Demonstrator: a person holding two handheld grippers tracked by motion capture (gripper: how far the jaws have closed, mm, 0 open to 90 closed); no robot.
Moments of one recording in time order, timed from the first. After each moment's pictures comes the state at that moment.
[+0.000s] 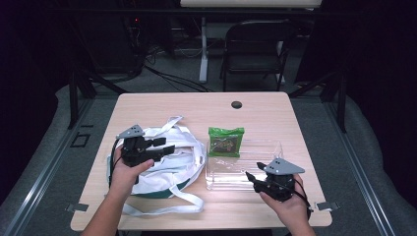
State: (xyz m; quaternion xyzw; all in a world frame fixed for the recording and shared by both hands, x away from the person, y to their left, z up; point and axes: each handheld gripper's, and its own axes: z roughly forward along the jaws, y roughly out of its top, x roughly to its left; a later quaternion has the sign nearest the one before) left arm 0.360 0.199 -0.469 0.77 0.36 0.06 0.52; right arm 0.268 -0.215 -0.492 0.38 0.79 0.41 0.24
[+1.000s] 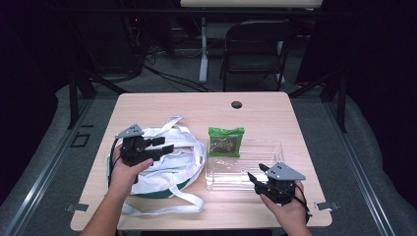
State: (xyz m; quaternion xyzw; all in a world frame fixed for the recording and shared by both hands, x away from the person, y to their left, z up) left arm 0.361 0.202 -0.469 0.77 0.37 0.07 0.53; right arm 0.263 -0.217 -0.504 0.39 0.77 0.42 0.27
